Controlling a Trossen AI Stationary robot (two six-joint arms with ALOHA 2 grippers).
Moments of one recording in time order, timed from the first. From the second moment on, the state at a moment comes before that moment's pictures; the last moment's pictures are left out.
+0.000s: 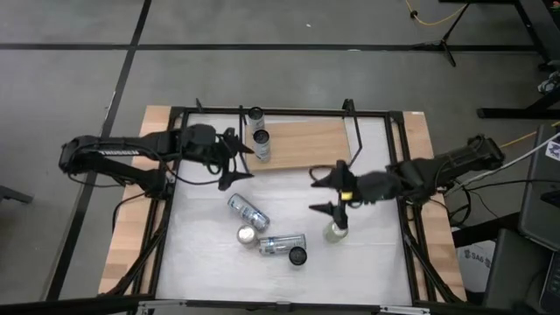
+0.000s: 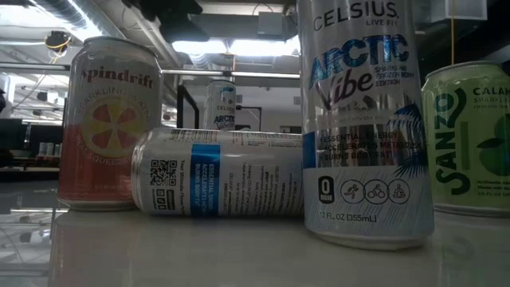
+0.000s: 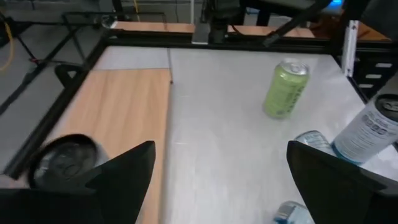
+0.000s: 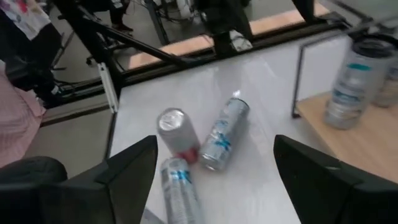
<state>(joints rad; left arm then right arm) 0.11 1.05 0.92 -0.34 0.05 0.00 0.38 1.26 1.21 -0.42 0.31 0.45</state>
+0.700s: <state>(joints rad) -0.09 1.05 0.92 -0.33 -0.15 -0.07 0.60 1.49 1.21 -0.18 0.44 0.47</state>
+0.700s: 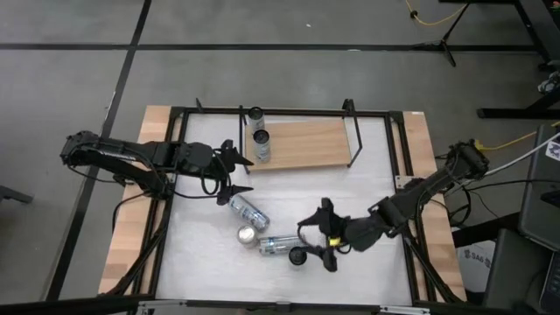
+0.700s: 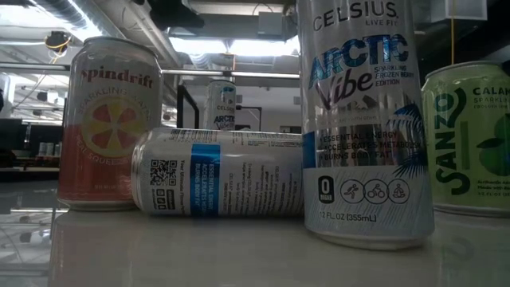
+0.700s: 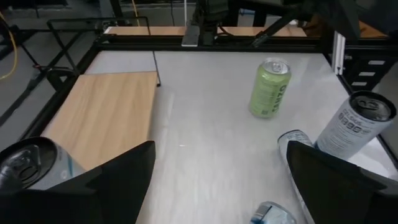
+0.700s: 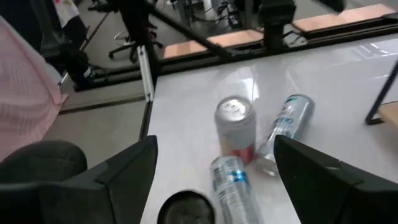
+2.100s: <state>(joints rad) -0.15 1.05 0.92 -0.34 -0.23 -0.11 0.66 1.68 1.21 -0.16 0.40 0.43</state>
